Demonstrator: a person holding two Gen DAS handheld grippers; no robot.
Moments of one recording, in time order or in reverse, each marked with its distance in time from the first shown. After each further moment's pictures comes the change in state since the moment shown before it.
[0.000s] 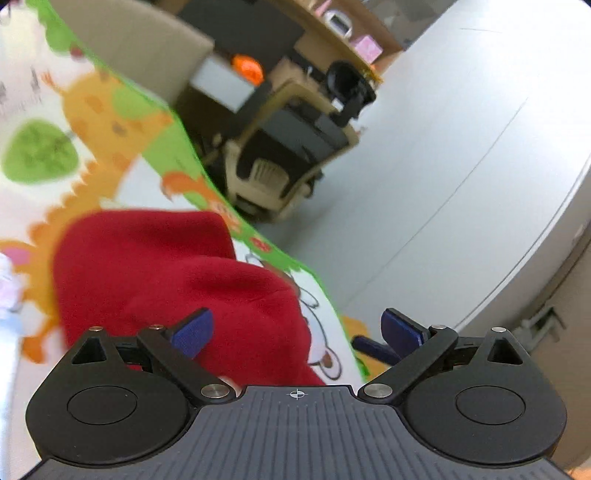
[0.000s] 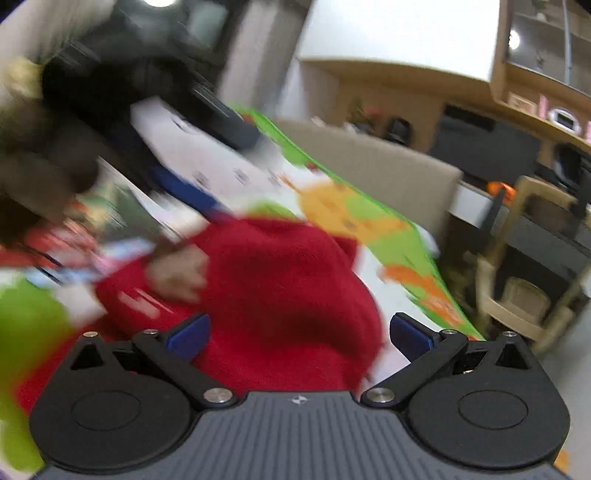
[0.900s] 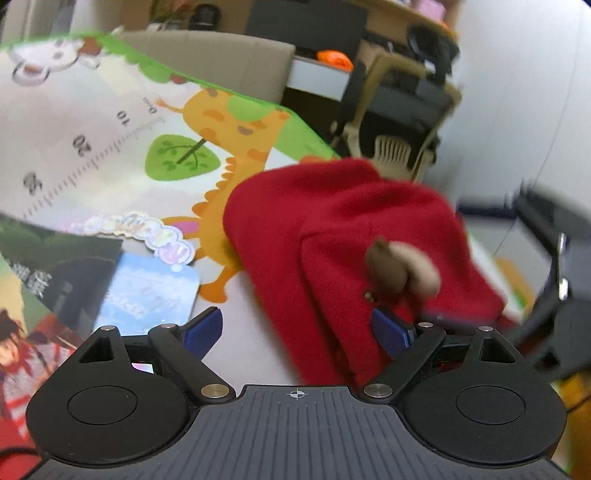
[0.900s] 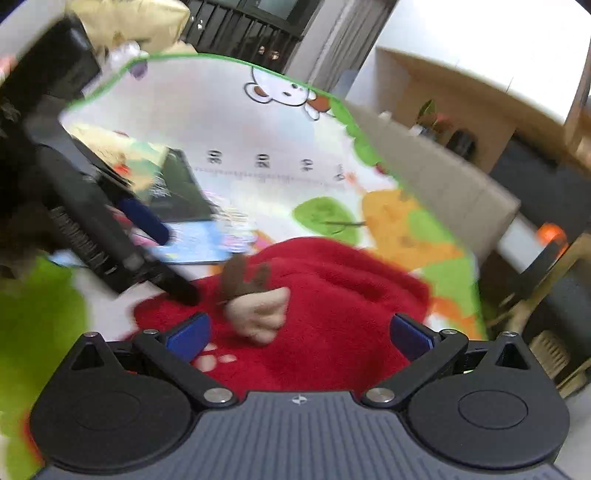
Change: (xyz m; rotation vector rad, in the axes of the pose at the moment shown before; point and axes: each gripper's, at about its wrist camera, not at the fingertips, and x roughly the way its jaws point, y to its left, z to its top) left arm -0.054 0.017 -0.072 0.261 -0.011 0.517; right arm 0.061 0.046 0.031 -0.266 0.098 0.003
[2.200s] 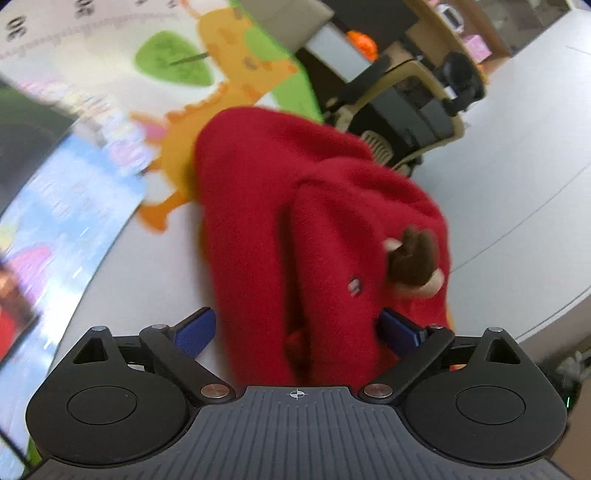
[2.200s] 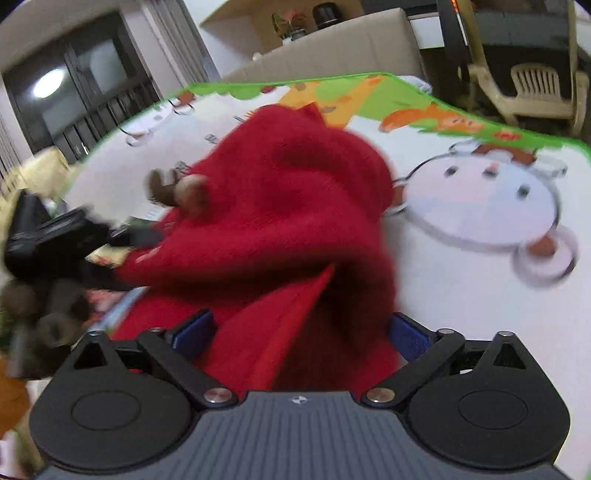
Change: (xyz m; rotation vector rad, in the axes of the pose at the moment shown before) left arm 0.044 0.024 -0.006 -0.396 0.107 -0.284; right arm -0.043 -0.052 -0.138 0.873 0.111 0.261
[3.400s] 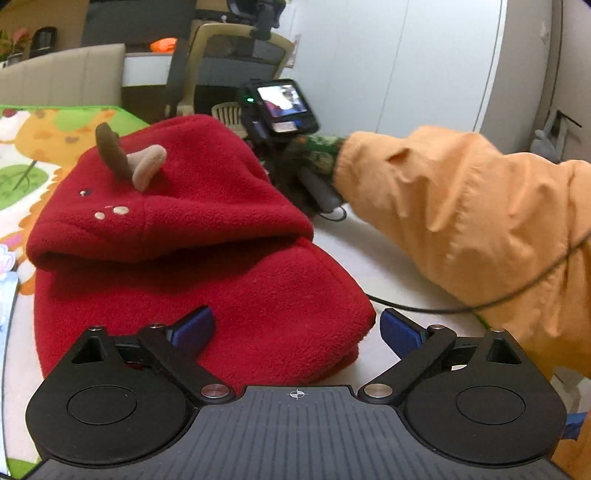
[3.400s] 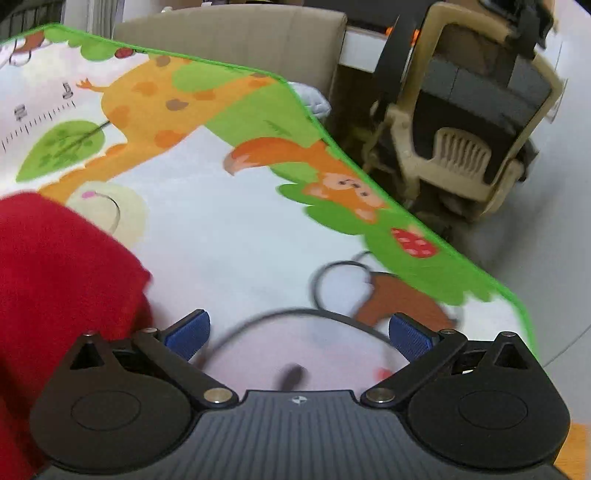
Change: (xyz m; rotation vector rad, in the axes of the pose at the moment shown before) left arm -0.023 -0.108 -0.111 0.699 0.068 -0.064; right arm 0.146 -0.099 0.159 -0.263 0.064 -0.655
